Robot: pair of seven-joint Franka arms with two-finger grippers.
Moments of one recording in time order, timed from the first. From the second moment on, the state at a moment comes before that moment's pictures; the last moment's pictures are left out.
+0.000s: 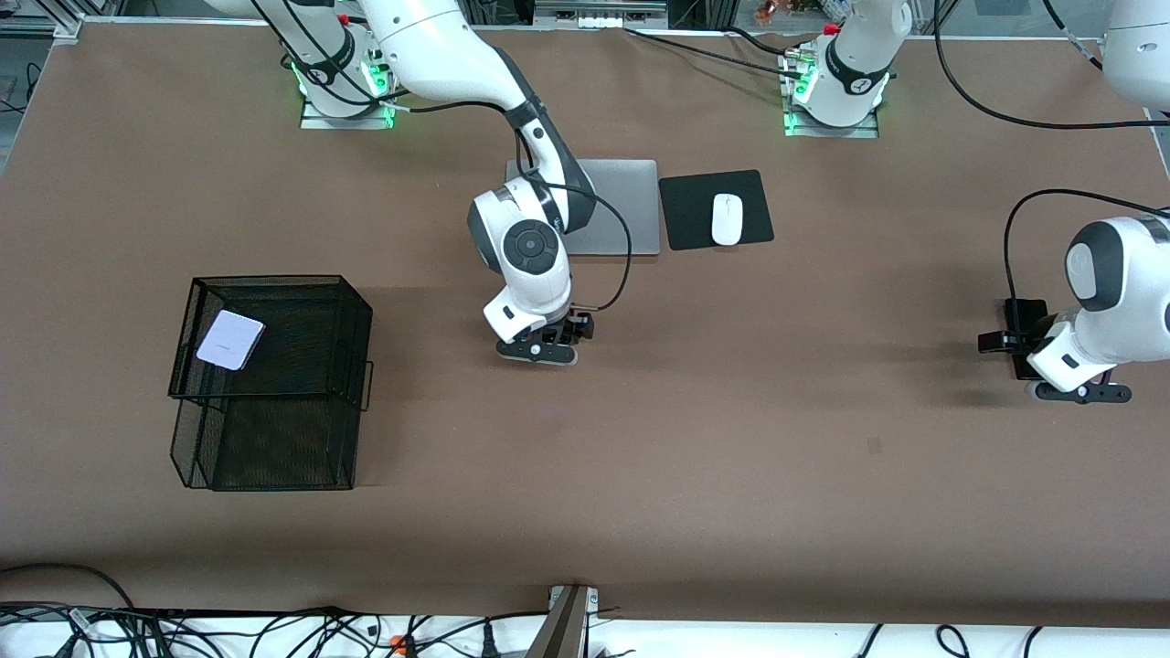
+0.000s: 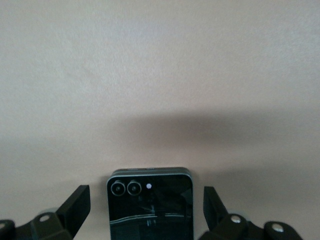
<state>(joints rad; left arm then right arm) 0.36 0.50 -0.07 -1.82 0.21 2.18 0.22 1.02 0.86 -0.39 -1.47 0.35 2.28 0.63</state>
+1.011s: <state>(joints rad) 0.59 0.61 -0.07 -1.91 0.20 2.55 0.42 1.04 0.87 -0.39 -1.49 0.35 2.28 0.54</state>
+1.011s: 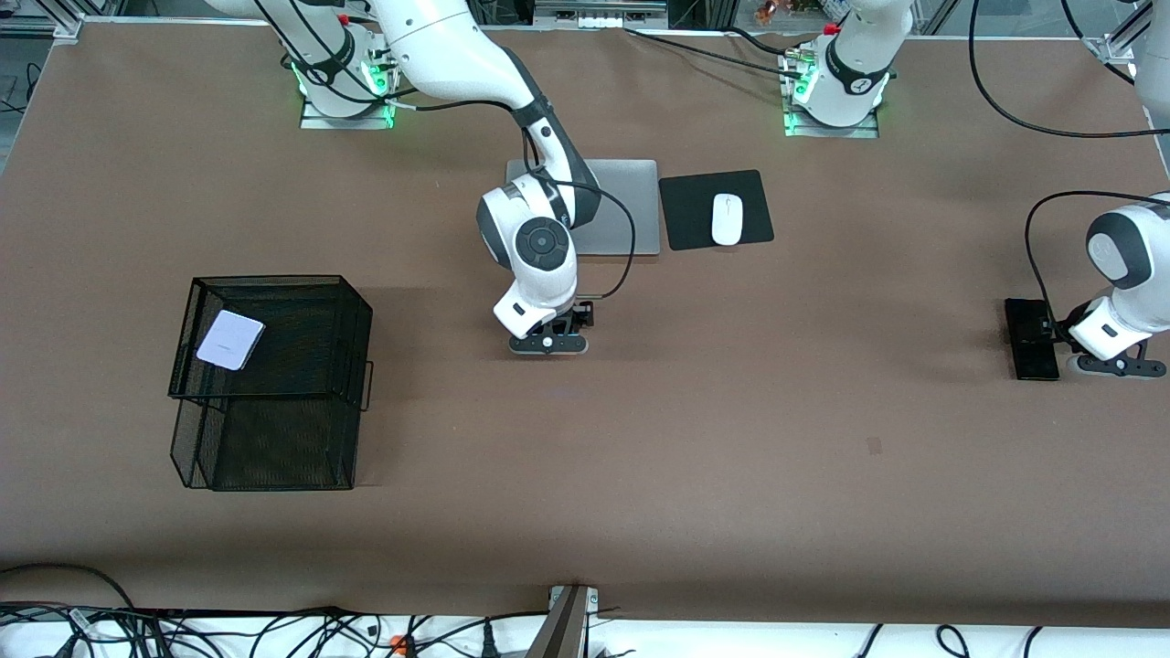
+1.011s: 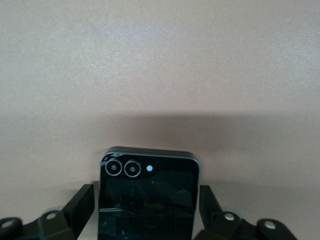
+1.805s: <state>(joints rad) 0.59 0.62 -0.09 -1.92 0.19 2.56 0.32 1.05 0.67 -0.63 -1.46 0.35 1.97 0.53</state>
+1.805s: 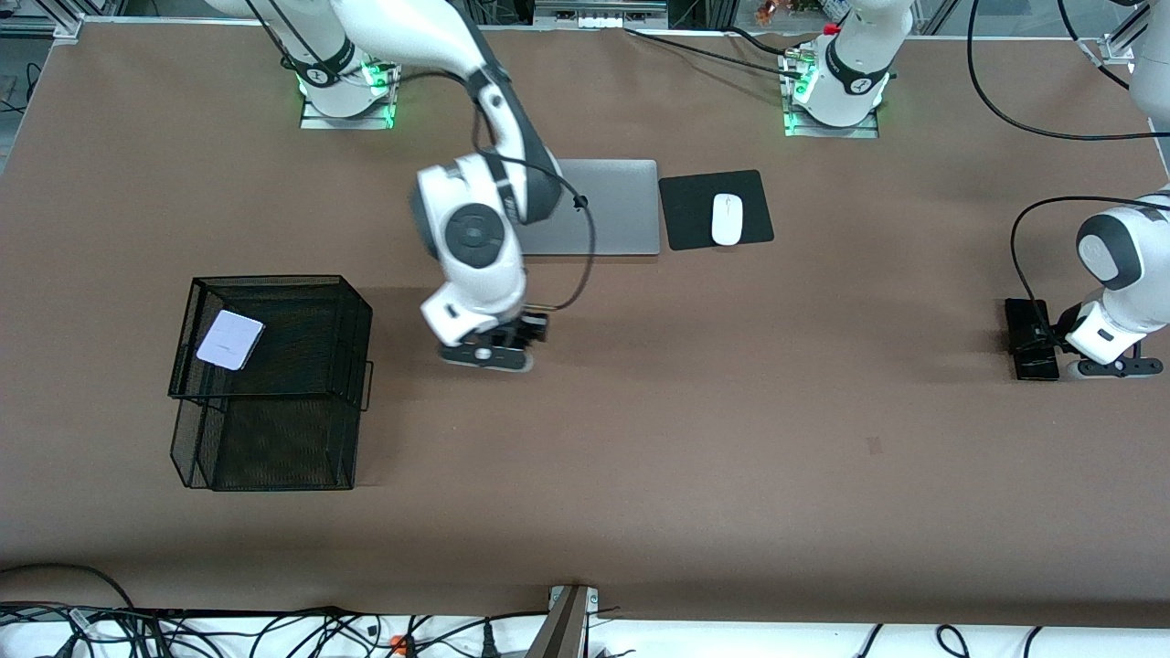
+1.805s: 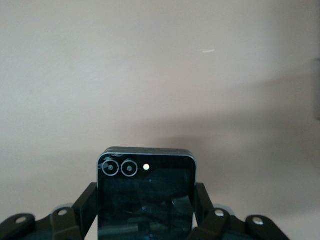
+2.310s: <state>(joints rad) 0.60 0.64 -0.09 -1.92 0.19 2.59 0.31 1.04 0.51 -0.96 -1.58 0.34 1.75 0.10</state>
